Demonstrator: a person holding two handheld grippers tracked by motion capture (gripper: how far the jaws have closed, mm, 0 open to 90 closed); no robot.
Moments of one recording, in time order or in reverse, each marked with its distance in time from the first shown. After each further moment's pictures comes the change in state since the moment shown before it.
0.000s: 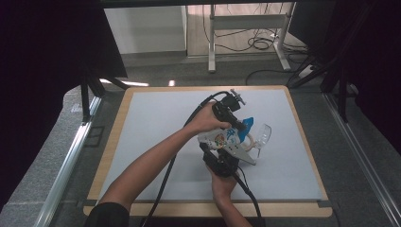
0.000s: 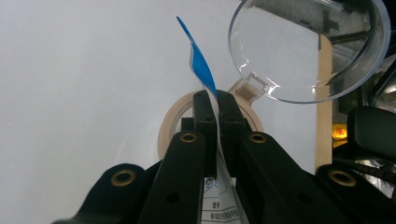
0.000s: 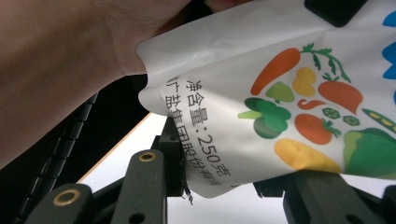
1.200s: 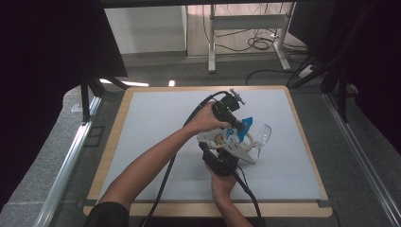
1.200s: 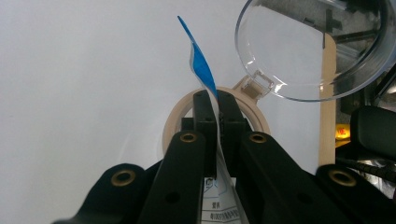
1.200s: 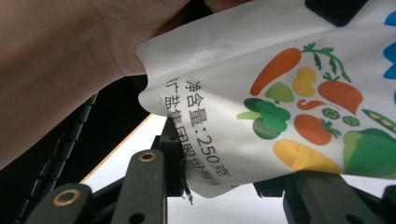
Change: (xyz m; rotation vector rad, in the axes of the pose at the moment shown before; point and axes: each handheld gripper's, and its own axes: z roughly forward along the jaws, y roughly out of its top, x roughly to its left) left arm 0.002 -0.001 0.001 0.002 0.007 -0.011; right arm -0.001 -0.001 0.003 0.004 0.009 0.013
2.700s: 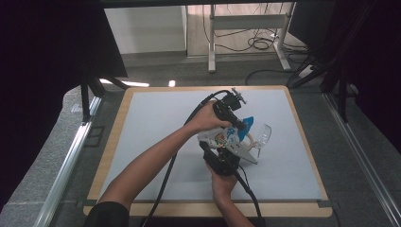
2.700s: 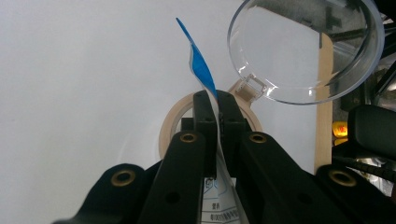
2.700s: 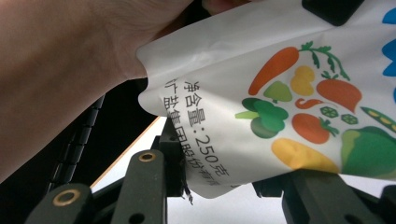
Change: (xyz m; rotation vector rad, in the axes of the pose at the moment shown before) left arm -0.004 0.005 -0.003 0.008 0.002 0.009; right arm 0.001 0.005 -0.004 -0.012 0.013 0.031
